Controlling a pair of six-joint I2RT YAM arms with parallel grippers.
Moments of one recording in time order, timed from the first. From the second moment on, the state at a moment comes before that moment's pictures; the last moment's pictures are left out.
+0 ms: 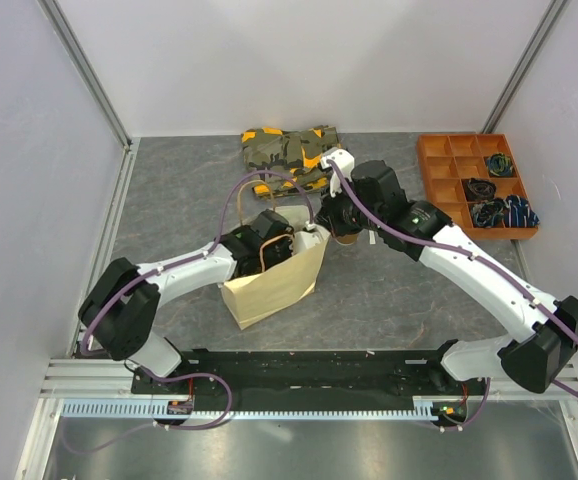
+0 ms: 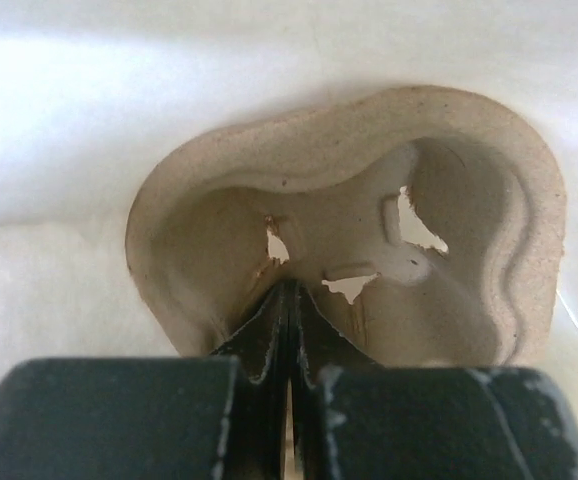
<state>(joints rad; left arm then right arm) -0.74 1.55 0.92 -0.25 0.13 0.51 0.71 1.33 1.31 -0.51 -0.12 0.12</state>
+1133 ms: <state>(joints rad) -0.76 1.60 0.97 -0.34 0.01 0.50 0.71 1.31 1.30 -0.51 -0.10 0.11</state>
